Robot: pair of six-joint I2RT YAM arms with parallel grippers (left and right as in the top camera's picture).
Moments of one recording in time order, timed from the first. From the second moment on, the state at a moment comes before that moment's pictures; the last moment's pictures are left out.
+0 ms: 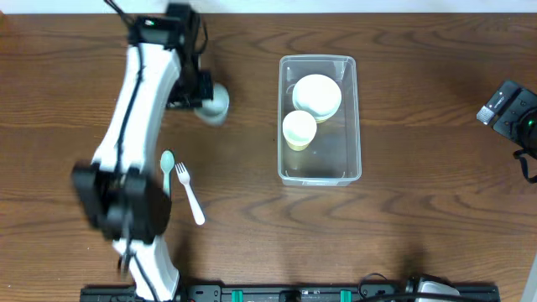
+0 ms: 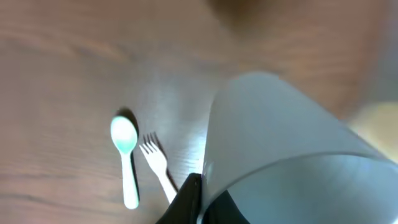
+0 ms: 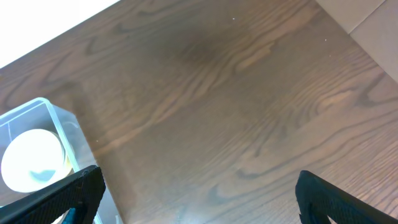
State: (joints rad) left arm -0.17 1.95 2.00 -1.46 0.00 -0.24; right arm -0.25 1.29 1.73 -1.32 0.16 0.33
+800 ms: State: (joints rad) left arm -0.61 1.97 1.97 -1.37 -0.09 -0.22; right arm -0.25 1.29 1.73 -1.32 0.16 0.33
